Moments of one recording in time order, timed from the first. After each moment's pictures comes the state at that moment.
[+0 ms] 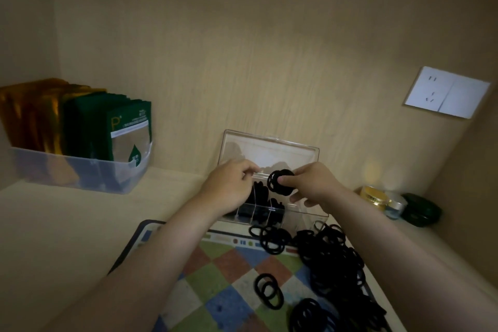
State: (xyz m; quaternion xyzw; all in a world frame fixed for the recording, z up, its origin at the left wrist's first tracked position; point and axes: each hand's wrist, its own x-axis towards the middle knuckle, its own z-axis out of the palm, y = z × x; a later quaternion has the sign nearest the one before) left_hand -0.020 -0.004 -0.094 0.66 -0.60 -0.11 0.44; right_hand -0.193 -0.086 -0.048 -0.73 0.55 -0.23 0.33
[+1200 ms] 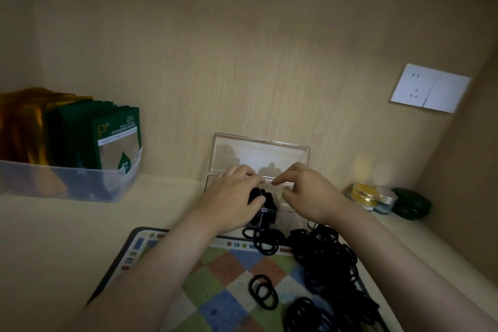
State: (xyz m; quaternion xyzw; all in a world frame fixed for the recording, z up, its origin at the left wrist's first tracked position) left_hand -0.033 -0.001 -0.105 0.63 -0.72 0.06 0.27; right_hand -0.216 -0.071 -0.057 -0.90 0.39 -0.17 0.04
